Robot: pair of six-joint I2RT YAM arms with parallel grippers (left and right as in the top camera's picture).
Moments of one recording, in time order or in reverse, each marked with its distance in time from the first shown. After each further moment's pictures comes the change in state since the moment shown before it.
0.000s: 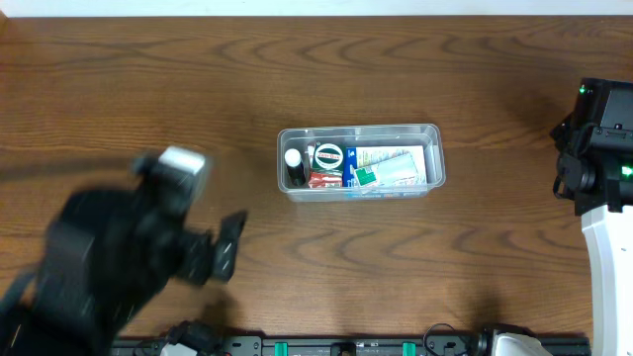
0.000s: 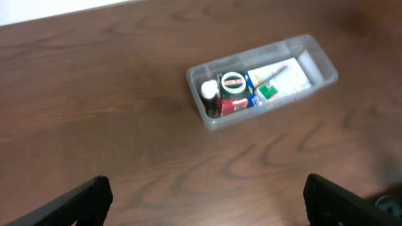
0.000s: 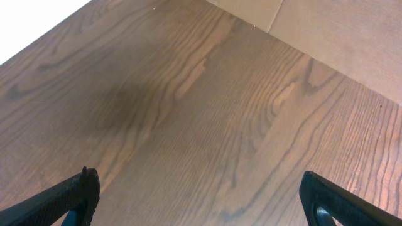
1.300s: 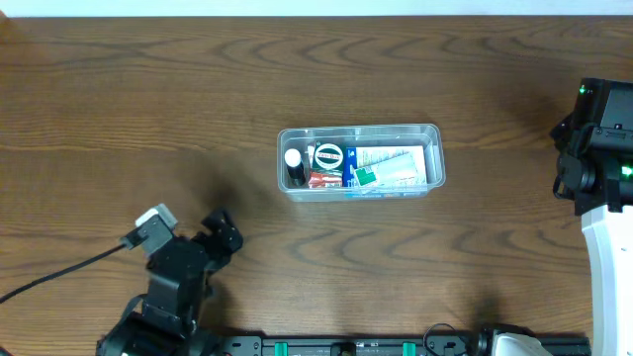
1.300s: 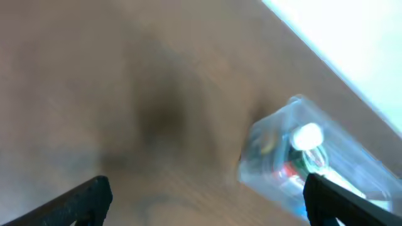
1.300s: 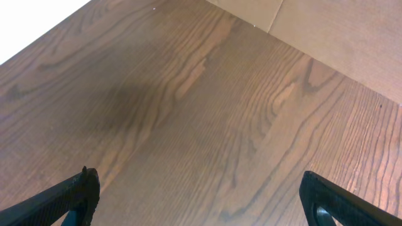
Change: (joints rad) left arm 0.024 -0.500 -1.078 0.705 -0.318 -0.742; right arm 0.000 0.000 0.000 0.000 0.000 0.000
